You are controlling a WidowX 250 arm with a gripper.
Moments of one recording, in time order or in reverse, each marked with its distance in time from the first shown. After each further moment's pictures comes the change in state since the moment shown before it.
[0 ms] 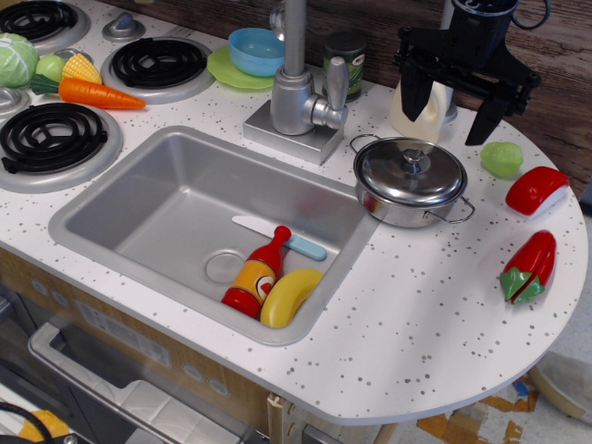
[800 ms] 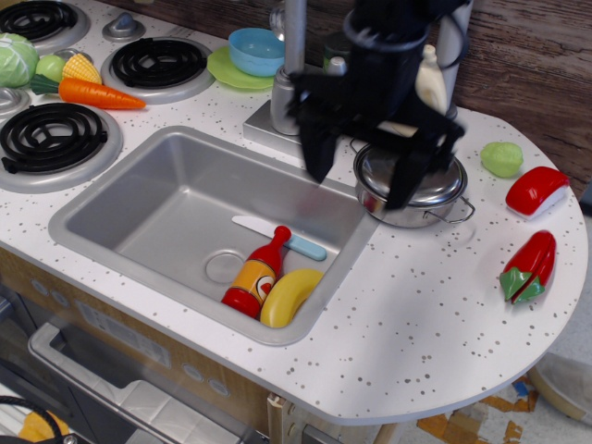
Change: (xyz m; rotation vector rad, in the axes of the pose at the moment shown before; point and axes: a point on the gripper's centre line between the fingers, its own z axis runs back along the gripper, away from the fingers) arm -0.112 0.010 0.047 -0.008 0.114 0.115
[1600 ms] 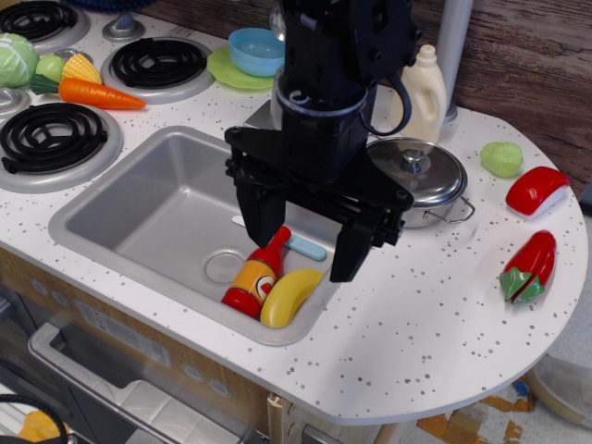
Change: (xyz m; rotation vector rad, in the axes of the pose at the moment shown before) arm -0.073 0.011 0.000 -0.011 0.041 -0.028
